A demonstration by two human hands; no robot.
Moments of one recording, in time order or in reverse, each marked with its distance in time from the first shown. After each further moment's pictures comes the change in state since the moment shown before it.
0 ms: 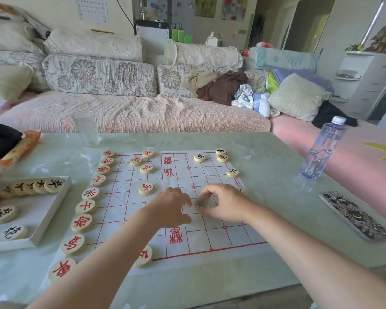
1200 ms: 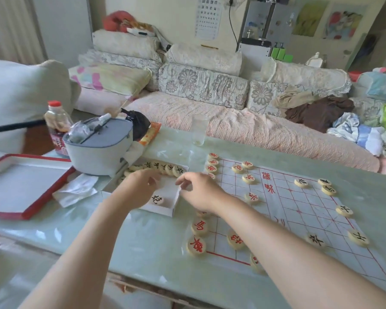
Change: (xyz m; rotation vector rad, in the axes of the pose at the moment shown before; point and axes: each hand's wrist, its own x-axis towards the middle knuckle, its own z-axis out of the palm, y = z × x) left_hand -0.228 -0.232 -0.079 -0.259 0.503 -0.633; right_hand 0.086 -0.297 0.140 0.117 -0.172 -0.349
